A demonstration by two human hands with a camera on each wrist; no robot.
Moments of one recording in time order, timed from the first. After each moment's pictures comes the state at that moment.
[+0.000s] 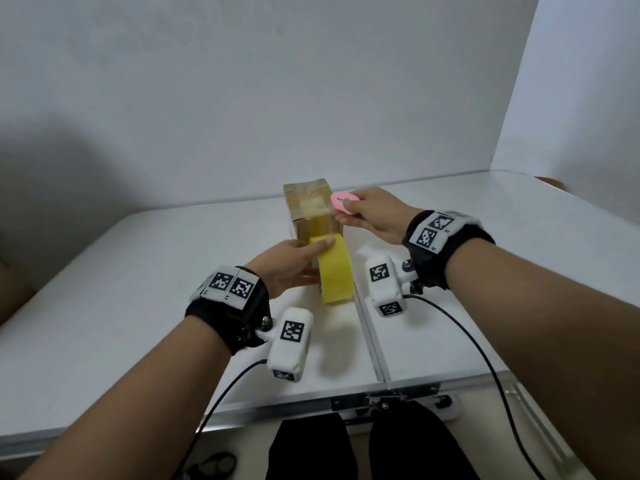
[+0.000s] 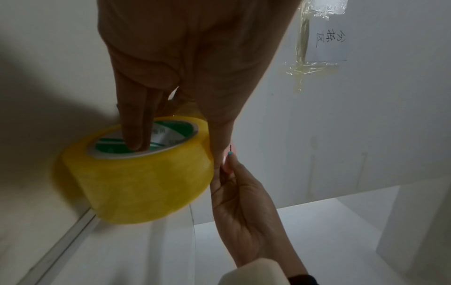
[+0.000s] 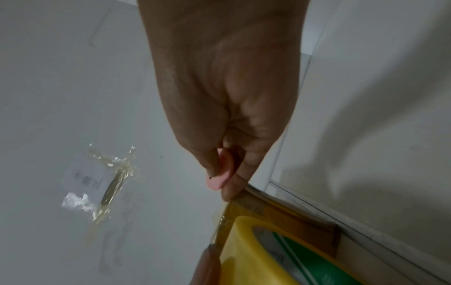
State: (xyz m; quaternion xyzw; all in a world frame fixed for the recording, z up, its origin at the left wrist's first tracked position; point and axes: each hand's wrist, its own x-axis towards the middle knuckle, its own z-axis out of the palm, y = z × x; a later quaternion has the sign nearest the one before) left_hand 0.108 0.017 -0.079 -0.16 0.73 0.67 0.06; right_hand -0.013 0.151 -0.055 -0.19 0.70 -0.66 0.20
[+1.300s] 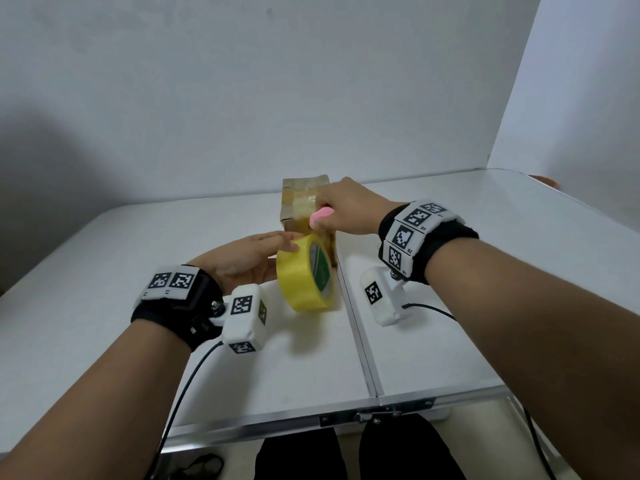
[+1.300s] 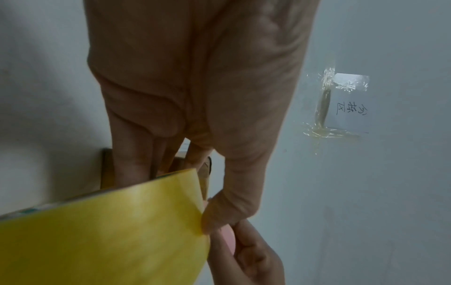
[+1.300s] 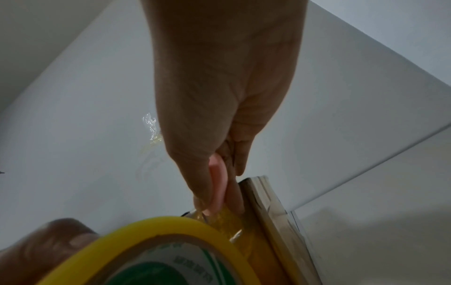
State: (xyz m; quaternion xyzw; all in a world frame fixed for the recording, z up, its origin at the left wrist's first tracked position) left_hand 0.097 -0.034 -0.083 -0.10 0.69 0.71 0.11; right_hand -0.011 0.137 -0.035 -0.43 0.89 -0.17 -0.01
